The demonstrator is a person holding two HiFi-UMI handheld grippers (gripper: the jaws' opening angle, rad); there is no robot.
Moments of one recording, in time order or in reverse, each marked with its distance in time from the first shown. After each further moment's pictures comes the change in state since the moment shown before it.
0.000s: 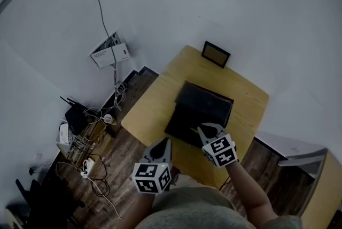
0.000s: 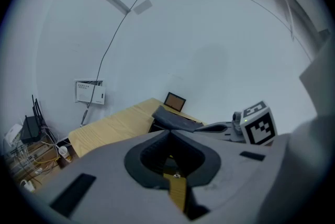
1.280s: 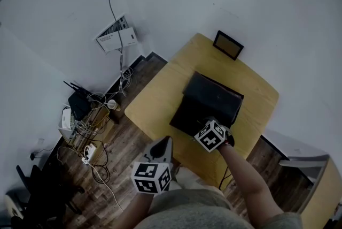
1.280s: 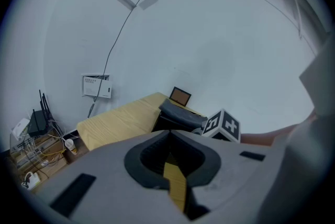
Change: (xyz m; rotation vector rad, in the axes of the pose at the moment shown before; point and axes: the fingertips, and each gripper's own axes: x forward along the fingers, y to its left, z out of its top) left arm -0.007 0.014 -0.020 -0.036 0.053 0.049; right arm 0.083 0.016 -0.082 -0.222 0.418 0.131
